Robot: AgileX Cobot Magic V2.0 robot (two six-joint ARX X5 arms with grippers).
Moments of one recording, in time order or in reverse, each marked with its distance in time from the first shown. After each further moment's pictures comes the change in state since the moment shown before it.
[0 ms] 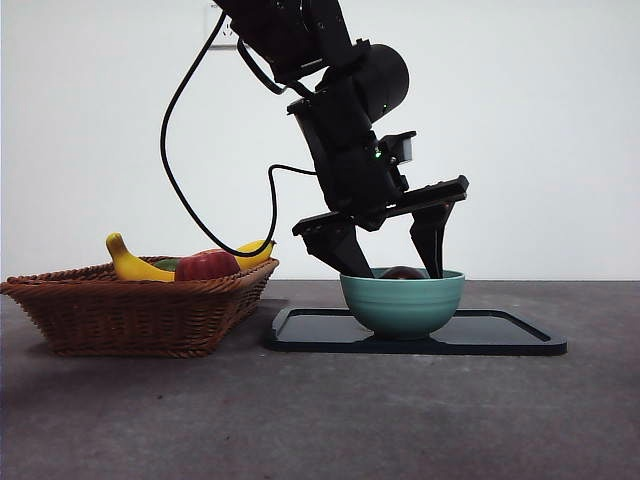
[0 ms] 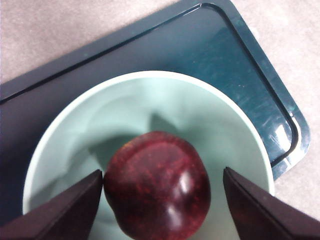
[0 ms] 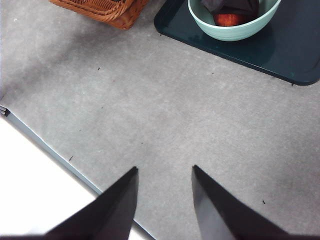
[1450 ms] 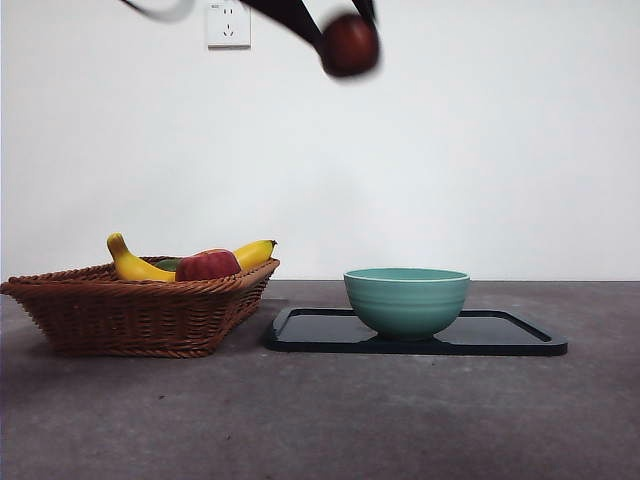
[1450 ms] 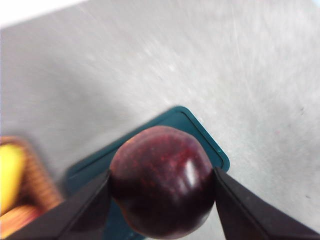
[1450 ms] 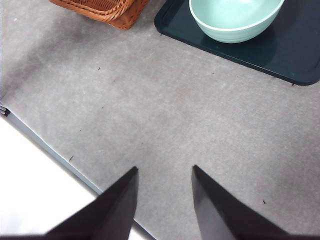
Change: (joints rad) left arm 0.064 -0.466 0.147 -0.312 -0.010 0.101; right arm 0.000 0.000 0.000 0.000 0.000 0.000
